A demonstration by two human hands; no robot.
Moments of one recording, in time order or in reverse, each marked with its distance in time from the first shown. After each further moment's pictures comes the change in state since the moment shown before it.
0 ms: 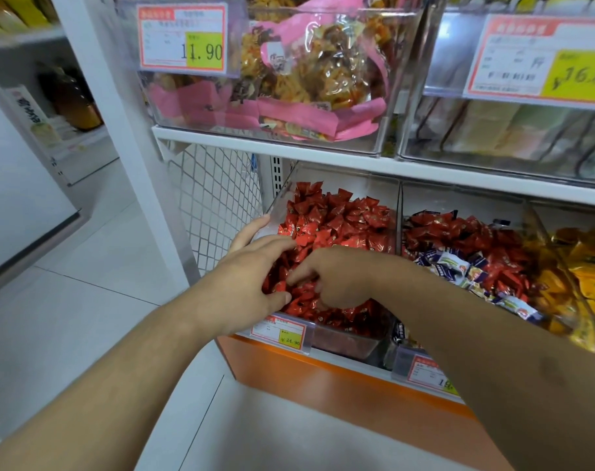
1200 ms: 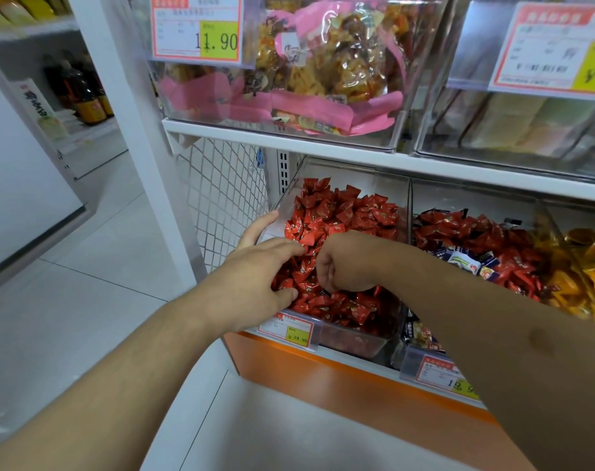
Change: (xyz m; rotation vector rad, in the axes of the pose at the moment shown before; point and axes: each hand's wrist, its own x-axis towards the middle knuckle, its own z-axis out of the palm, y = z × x) left_hand -0.001 -0.002 0.001 0.034 0.003 0.019; right_hand 0.013 0.010 -0.007 -0.107 0.086 0.103
